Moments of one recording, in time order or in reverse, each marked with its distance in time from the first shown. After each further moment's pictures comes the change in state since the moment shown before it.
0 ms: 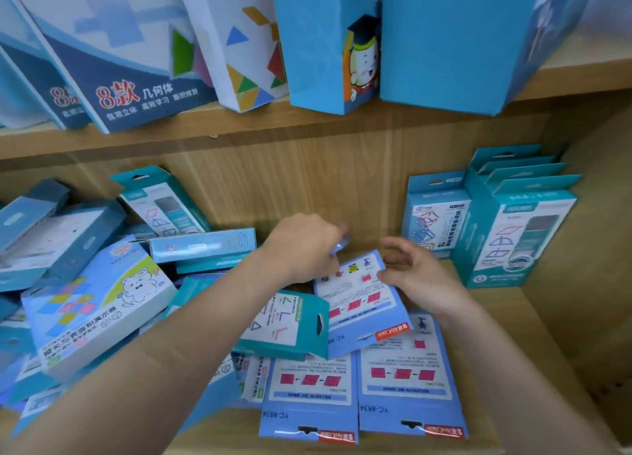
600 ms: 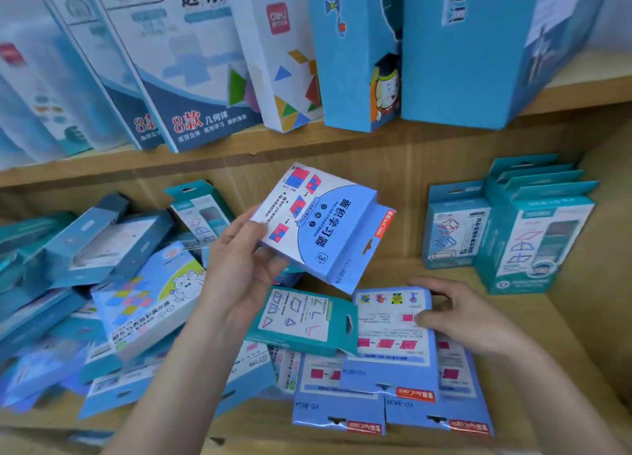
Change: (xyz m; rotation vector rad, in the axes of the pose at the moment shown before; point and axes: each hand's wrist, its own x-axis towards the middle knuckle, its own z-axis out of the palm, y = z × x) left_hand -0.105 -0.018 -0.042 -2.113 0.646 -0.716; right_hand -0.045 0.010 -0.008 -0.127 -0.148 -0.012
